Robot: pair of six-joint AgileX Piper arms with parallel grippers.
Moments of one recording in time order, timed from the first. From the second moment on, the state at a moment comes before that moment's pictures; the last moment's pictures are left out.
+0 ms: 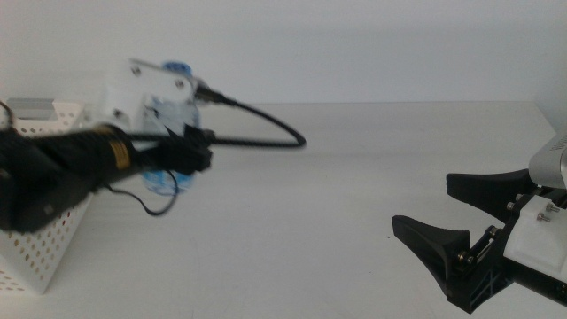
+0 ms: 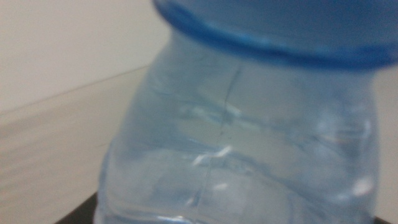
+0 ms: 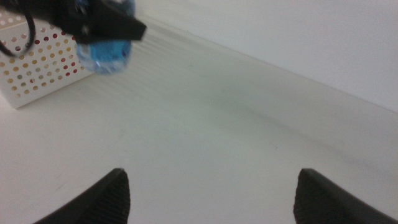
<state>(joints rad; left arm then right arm) -0.35 1.38 -0.77 0.41 -0.09 -0.35 0.68 0.87 -0.48 0.08 -0.01 -0.07</state>
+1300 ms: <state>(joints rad) 0.20 1.48 -1.51 -0.08 1.14 0.31 0.68 0.87 -0.48 0.08 -0.01 -0.07</state>
